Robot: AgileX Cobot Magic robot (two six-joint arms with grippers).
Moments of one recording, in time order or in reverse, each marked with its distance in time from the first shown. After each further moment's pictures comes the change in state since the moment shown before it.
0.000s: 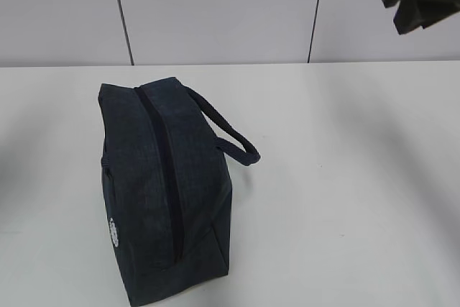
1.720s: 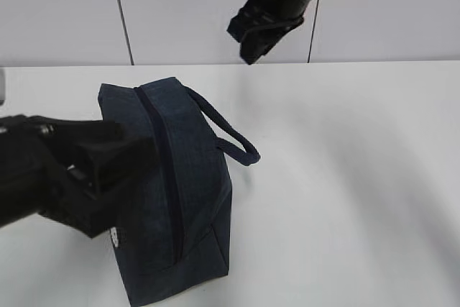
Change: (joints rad) left arm -0.639 0.141 0.541 -0.435 -1.131 0.205; right arm 0.204 0.508 -0.544 0.357 0.221 -0.483
